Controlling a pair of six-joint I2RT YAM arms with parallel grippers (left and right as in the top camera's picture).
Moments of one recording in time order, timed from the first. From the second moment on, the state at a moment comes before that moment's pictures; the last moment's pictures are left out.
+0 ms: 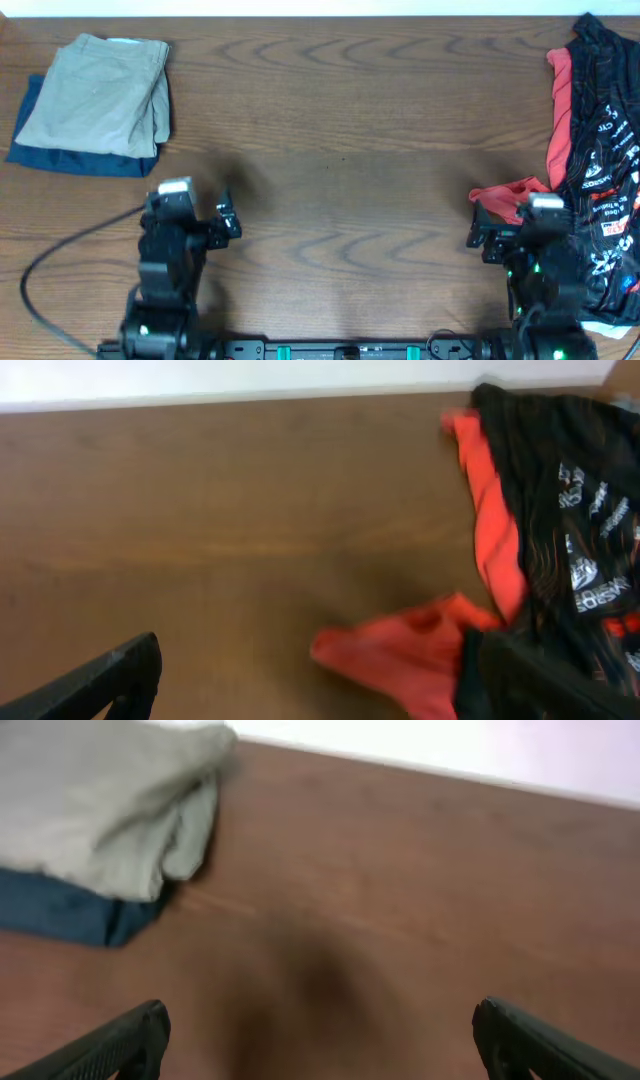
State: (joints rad) left arm -0.10 0.55 0.43 -0.35 -0.08 -0.22; right arm 0.02 0.39 0.41 -0.48 0.07 0.07
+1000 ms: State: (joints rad) left arm -0.10 0.90 0.61 -0.53 0.06 -0.22; right arm -0.16 1.43 0.66 -0.57 0.41 0.28
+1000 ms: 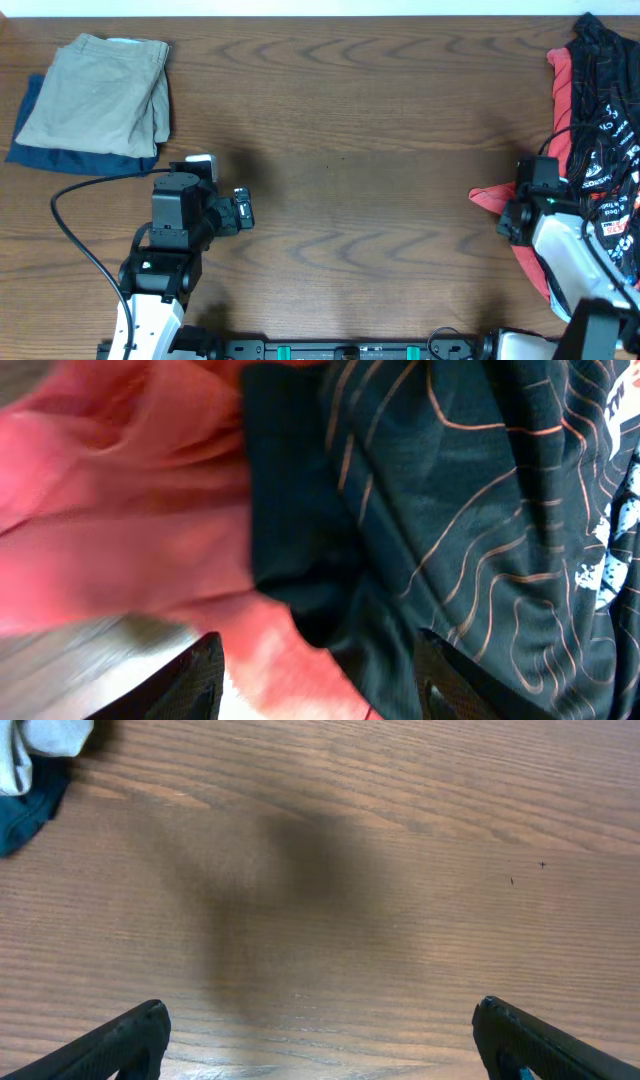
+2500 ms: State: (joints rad) left arm -0.10 0.90 0.61 -0.53 0.07 -0.22; right arm -0.13 1.16 0.99 -0.53 -0.85 0.00
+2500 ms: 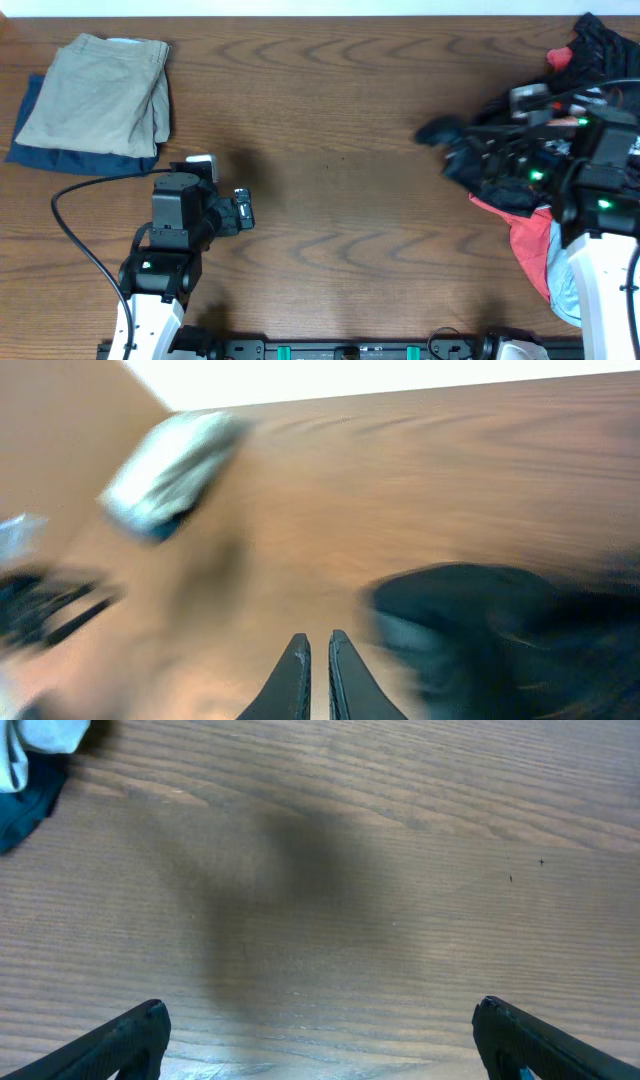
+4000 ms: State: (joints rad) left arm -0.10 1.08 0.61 -0.45 0.08 -0.55; right arm 0.09 1.77 0.99 -0.46 -0.09 0.00
